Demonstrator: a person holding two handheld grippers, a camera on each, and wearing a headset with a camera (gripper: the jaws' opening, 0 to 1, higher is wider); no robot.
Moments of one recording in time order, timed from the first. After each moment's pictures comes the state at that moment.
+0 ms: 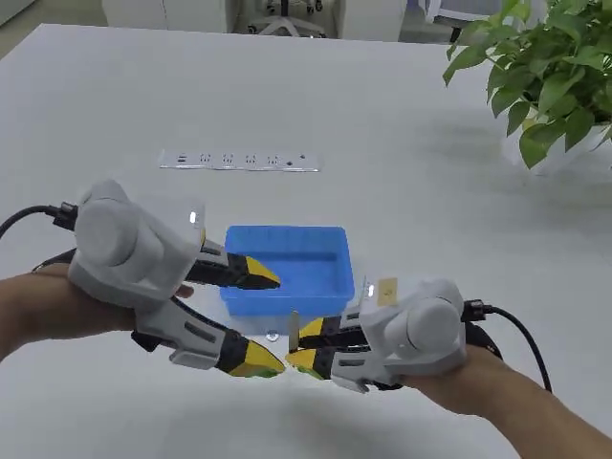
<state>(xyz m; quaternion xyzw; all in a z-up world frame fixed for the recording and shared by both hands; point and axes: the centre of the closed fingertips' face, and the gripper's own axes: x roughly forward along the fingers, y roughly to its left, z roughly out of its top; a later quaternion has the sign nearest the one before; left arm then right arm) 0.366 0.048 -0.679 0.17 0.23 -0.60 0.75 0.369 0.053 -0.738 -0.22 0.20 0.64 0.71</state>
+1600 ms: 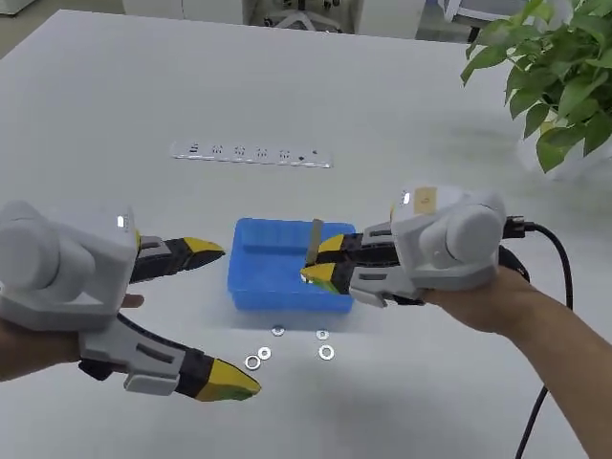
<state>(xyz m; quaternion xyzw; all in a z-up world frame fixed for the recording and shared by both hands) 0.366 0.087 -0.672 0.10 0.22 -0.51 0.83 0.436 0.059 -0.678 -0.23 0.15 0.63 0.73</state>
